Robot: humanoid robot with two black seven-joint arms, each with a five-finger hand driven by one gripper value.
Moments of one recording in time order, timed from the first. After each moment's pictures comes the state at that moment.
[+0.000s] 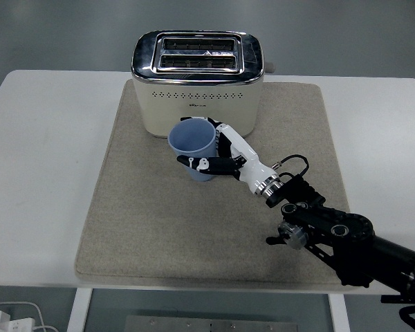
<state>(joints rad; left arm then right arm) -0.06 0.00 -0.09 -0.16 -0.05 -0.06 0.14 0.77 0.00 0.27 0.86 -0.54 -0.09 0.61</state>
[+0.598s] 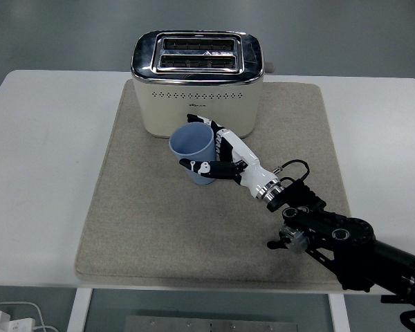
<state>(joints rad) -0.06 0.00 -0.09 -0.16 -0.05 -0.06 0.14 0.75 -0.01 0.27 0.86 -0.54 -0.08 0.61</state>
